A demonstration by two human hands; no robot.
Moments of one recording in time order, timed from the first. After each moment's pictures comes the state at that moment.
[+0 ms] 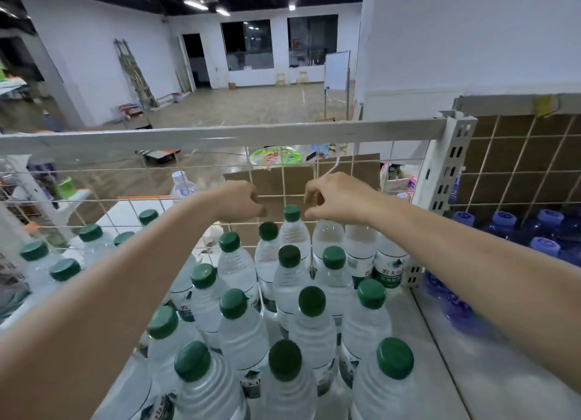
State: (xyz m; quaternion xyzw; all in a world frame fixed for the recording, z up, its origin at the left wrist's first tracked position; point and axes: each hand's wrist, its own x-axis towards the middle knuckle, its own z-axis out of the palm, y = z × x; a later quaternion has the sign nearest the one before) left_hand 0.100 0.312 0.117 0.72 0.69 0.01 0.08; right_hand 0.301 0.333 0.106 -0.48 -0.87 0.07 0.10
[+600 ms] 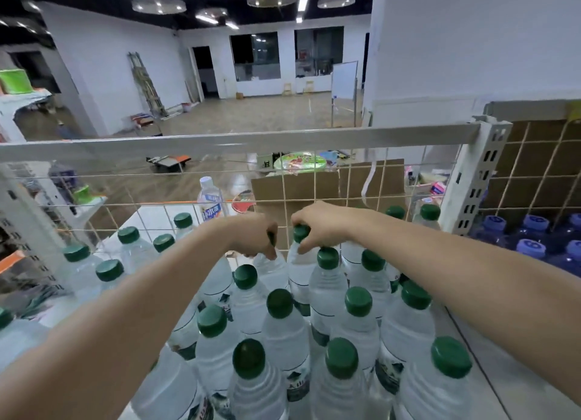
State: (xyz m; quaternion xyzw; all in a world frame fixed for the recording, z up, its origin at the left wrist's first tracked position) left_hand 0.064 0.290 0.093 0.75 0.64 -0.08 0.15; right_hand 0.225 0.324 0.087 -0.43 -0.89 0.12 -0.03
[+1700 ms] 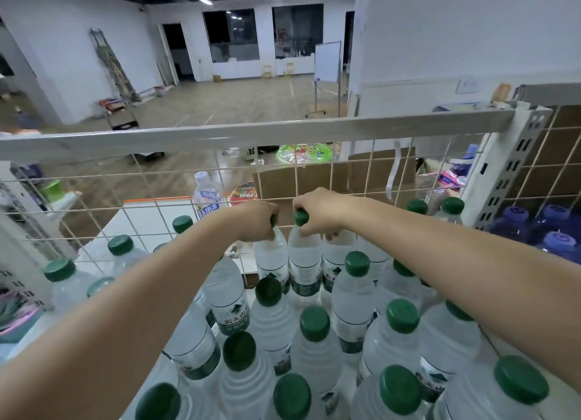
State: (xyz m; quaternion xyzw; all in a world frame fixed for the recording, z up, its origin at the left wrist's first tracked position) left_hand 0.032 0.335 0.087 0.77 0.62 -0.09 0.10; right_hand 0.185 0.357 0.085 -0.53 -0.83 0.16 -0.03
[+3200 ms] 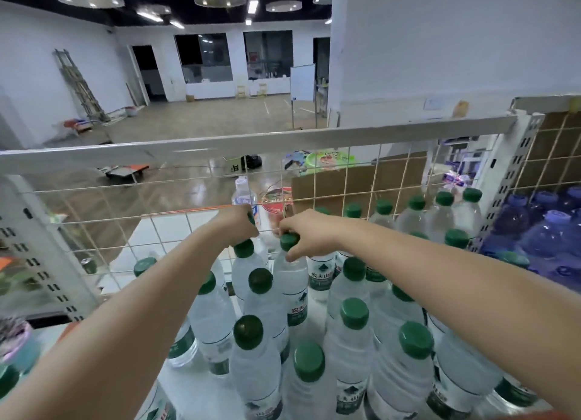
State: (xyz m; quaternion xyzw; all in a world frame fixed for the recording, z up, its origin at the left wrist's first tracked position) left_hand -0.107 0.311 0.081 0.68 0.71 0.07 0.16; right_hand 0.059 0.280 0.090 -0.49 -0.86 0.14 -0.01
